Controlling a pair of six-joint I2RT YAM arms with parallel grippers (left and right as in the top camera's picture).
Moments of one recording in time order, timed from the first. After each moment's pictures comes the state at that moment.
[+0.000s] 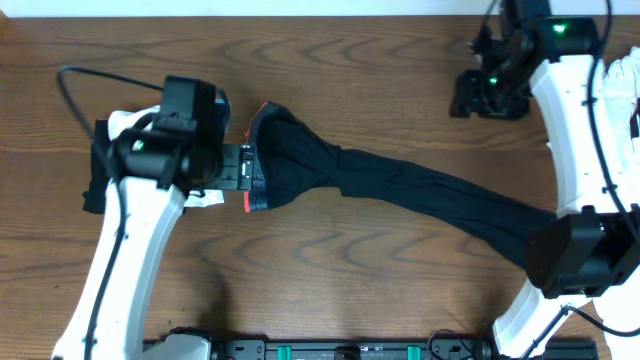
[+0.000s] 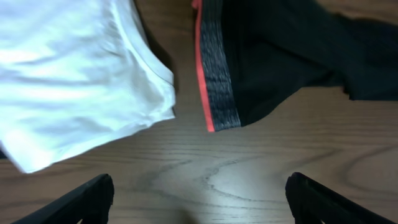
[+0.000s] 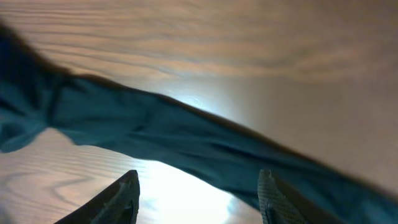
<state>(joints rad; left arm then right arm) -0.17 1.41 1.37 -1.21 -0.01 -0.09 0.01 1.94 1.96 -1.44 -0.13 0.10</state>
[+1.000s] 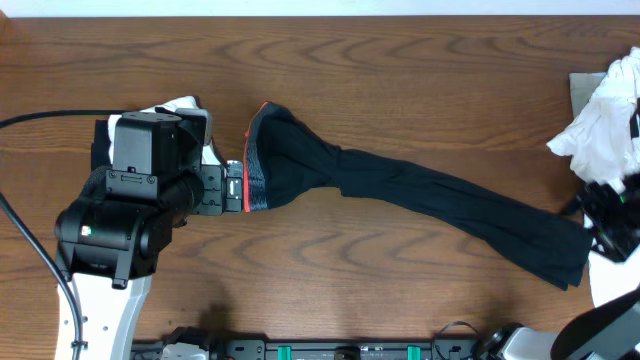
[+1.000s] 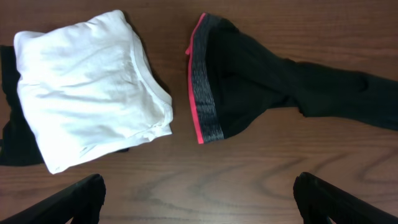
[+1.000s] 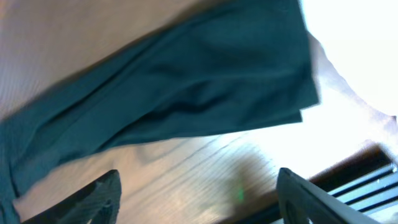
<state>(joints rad) -0.17 1.11 1.37 -1.22 0.01 -0.09 -0.70 1.50 1.21 -1.29 -0.15 0.22</state>
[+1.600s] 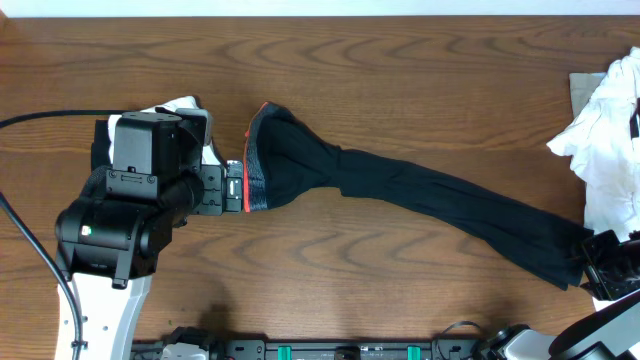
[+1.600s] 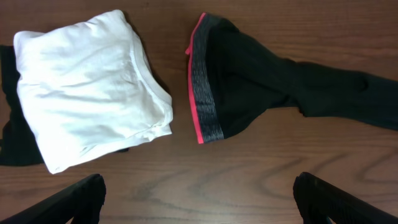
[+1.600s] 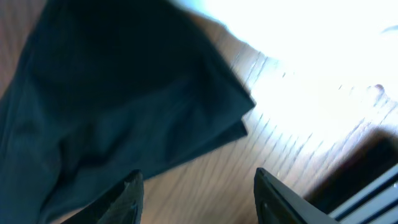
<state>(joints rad) -0.17 1.11 1.37 -1.22 0.01 -0.09 -0.90 1.49 0.91 -1.00 -0.09 0.32</state>
